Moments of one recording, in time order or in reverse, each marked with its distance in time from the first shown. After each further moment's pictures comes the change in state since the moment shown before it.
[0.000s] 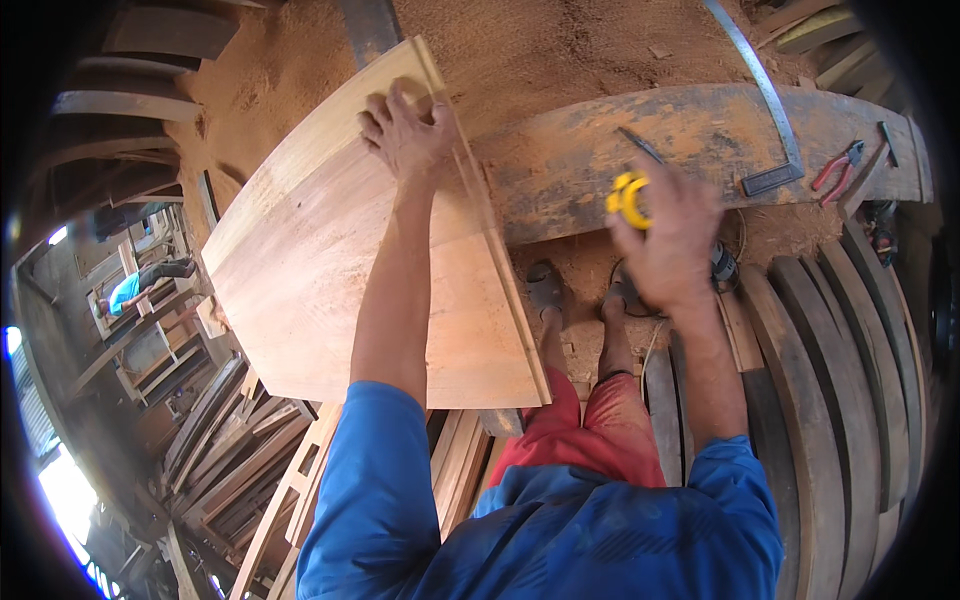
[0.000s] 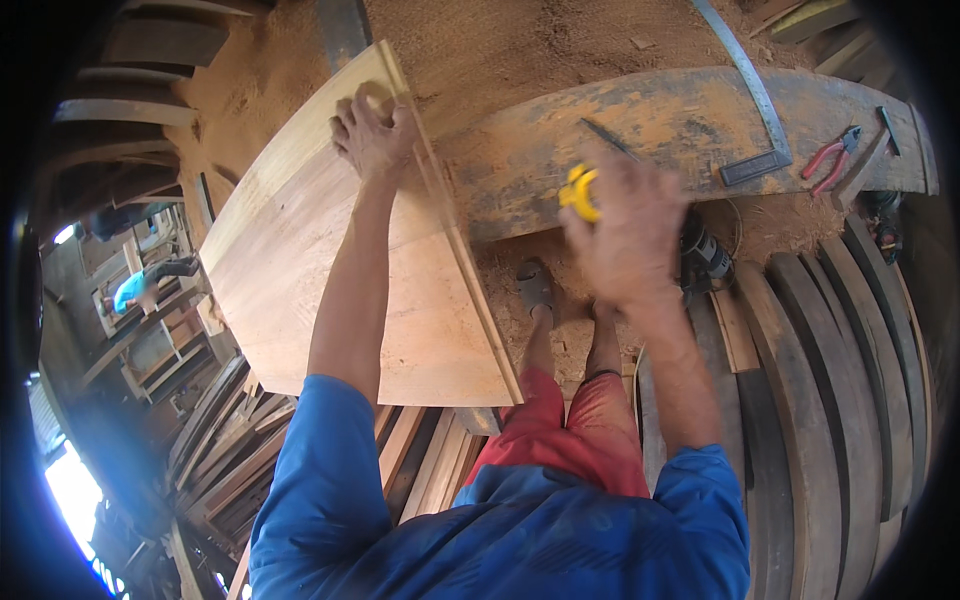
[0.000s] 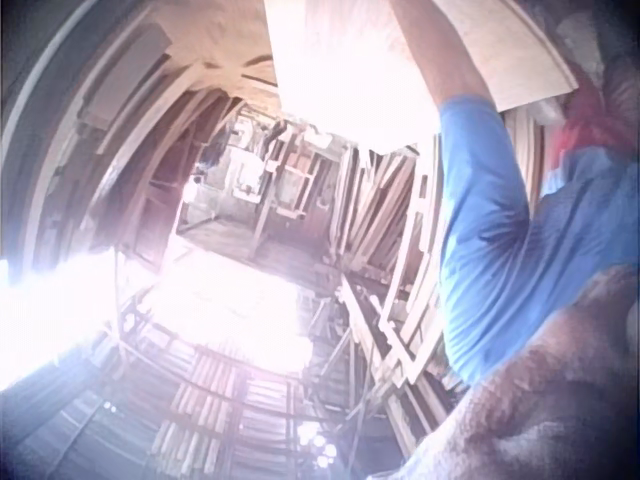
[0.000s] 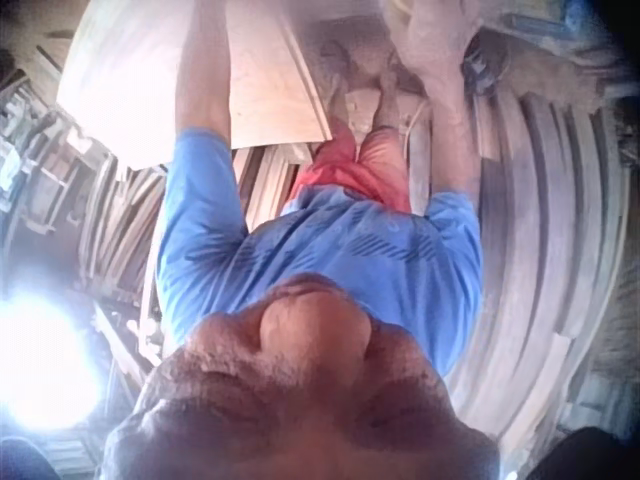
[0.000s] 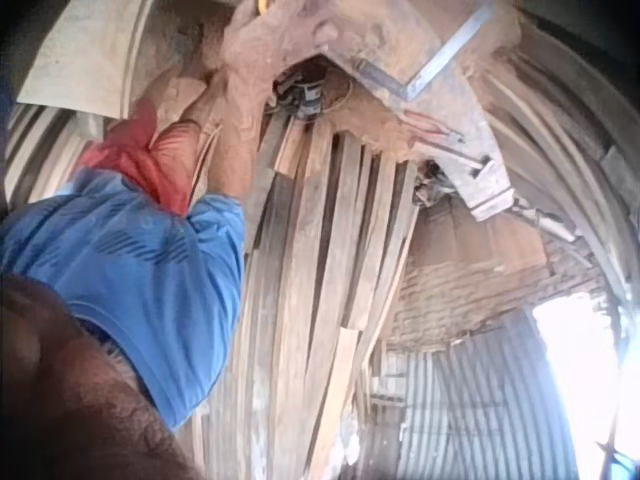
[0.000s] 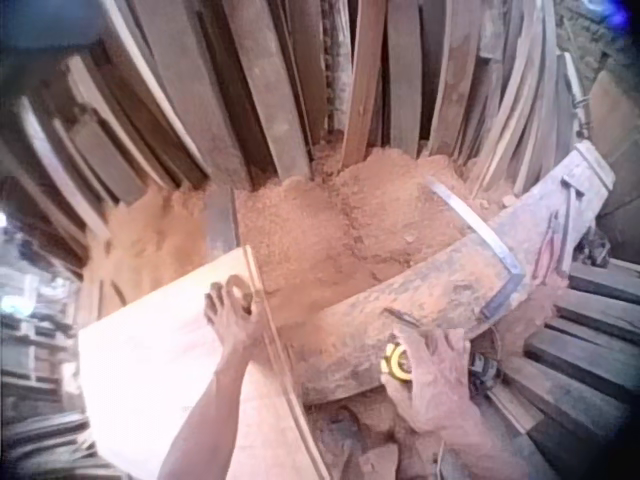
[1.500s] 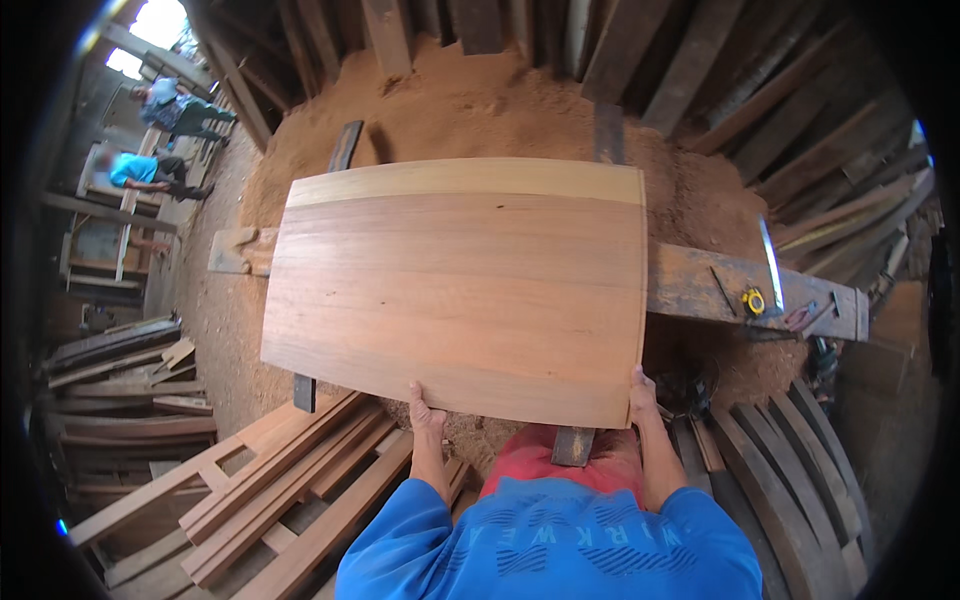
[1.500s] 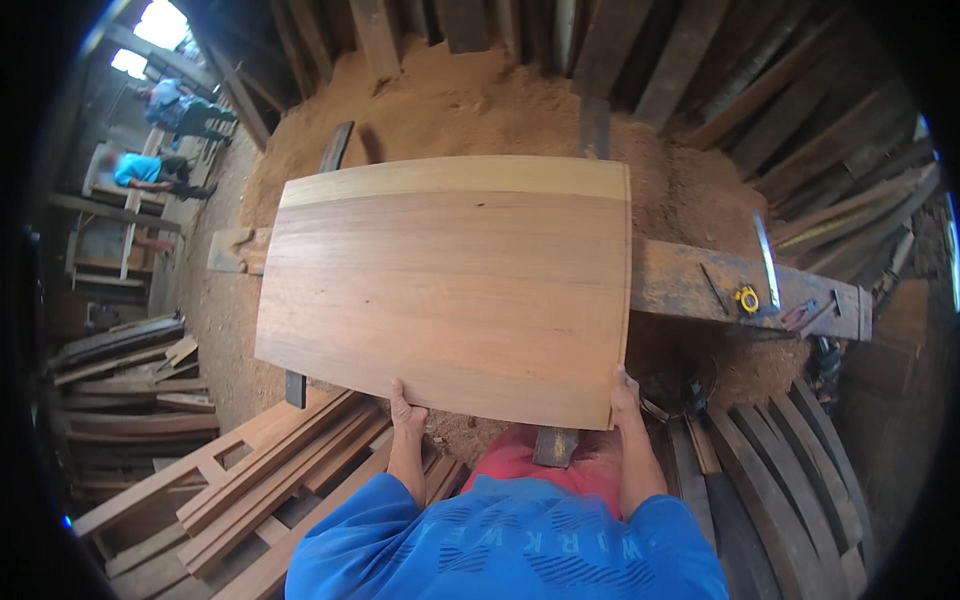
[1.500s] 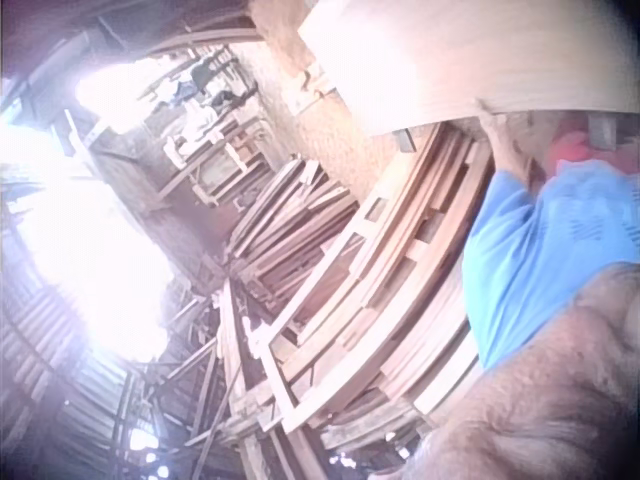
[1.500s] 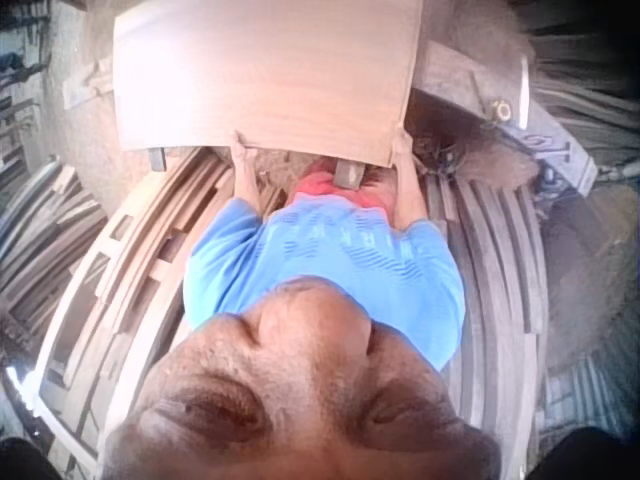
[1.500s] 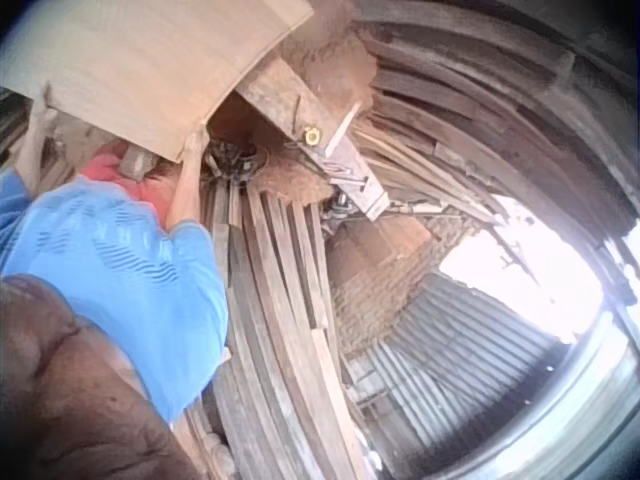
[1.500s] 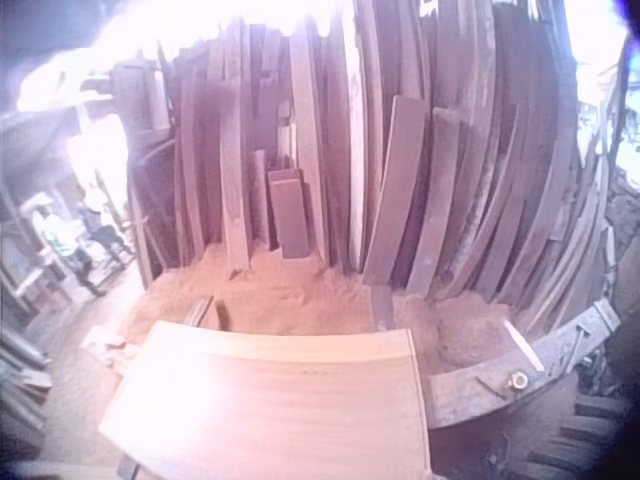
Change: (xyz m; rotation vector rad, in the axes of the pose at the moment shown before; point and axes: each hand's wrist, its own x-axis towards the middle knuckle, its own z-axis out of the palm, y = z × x) left_hand -0.423 -0.430 -0.071 -2.089 0.476 -1.200; right_hand -0.200 -0.072 0.195 1.088 -0.287 0.838
